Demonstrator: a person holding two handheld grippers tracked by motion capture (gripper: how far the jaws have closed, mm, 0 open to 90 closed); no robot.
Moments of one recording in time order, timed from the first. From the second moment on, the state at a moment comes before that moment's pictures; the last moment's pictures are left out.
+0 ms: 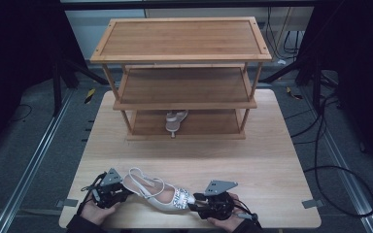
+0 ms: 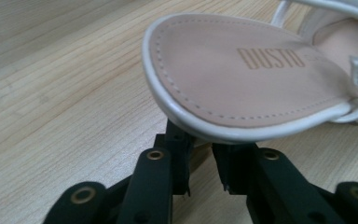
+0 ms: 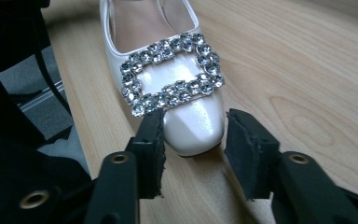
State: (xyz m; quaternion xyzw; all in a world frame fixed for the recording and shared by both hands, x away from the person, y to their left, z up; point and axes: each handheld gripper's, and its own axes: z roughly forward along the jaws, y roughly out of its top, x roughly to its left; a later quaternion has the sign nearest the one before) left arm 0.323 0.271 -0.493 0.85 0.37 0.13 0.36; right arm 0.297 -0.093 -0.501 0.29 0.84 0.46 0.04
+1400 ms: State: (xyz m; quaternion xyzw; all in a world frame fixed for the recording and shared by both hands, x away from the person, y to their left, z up) left arm 0.305 0.246 -0.498 0.87 0.33 0.10 0.36; right arm 0.377 -0.090 -0.498 0.37 0.81 0.44 0.12
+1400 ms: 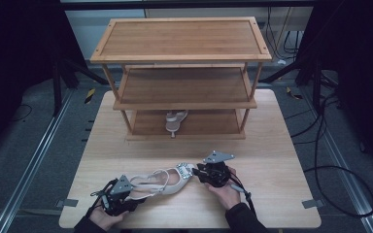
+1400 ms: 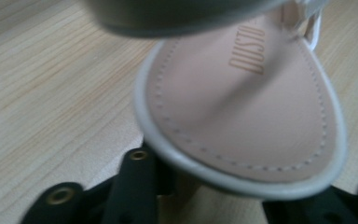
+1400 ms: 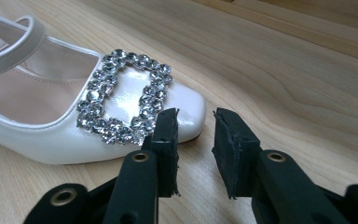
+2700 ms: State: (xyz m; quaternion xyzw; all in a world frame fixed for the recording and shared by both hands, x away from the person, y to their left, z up) left arm 0.321 0.215 -0.483 0.87 0.29 0.07 0.41; right arm 0.353 -0.202 -0.493 0.47 0.75 0.42 0.18
